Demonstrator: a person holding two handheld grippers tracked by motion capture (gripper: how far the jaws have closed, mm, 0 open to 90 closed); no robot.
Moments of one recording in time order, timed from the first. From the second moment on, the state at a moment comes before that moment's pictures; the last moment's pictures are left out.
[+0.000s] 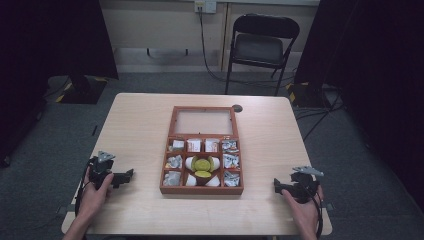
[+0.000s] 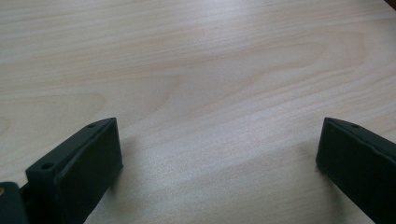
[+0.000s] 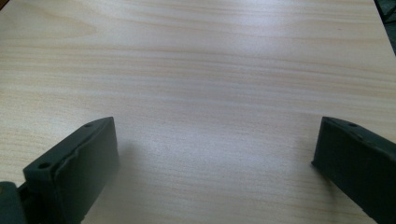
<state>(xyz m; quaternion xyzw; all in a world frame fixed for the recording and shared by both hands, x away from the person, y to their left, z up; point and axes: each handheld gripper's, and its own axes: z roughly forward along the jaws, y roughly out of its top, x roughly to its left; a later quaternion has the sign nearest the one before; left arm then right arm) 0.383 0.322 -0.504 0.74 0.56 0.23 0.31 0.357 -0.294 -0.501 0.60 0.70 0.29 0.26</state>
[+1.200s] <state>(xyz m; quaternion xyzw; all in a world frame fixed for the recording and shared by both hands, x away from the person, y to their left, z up) 0.381 0.321 -0.504 0.74 0.55 0.23 0.31 0.352 -0.277 -0.486 0.57 0.72 0.34 0.22</state>
